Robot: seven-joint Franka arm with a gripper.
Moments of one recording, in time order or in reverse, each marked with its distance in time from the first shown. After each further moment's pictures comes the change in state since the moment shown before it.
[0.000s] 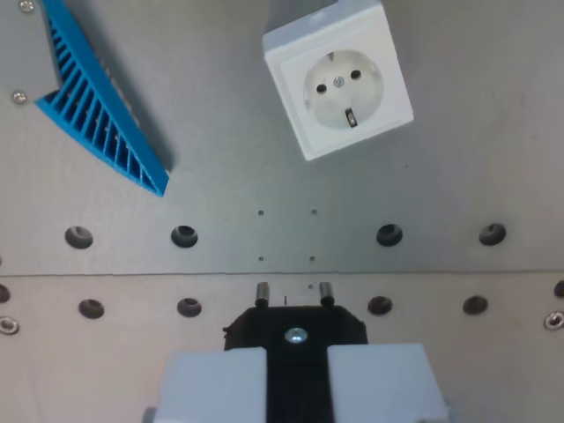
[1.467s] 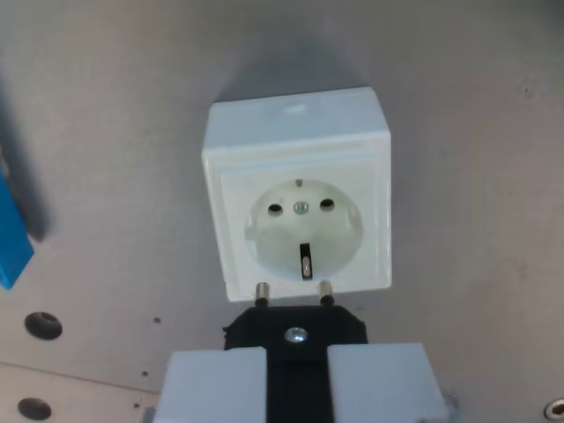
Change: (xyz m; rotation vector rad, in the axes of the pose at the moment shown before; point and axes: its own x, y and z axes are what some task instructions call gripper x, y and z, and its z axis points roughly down) arm 0.018 0.024 0.108 -0.003 -0.008 -0.265
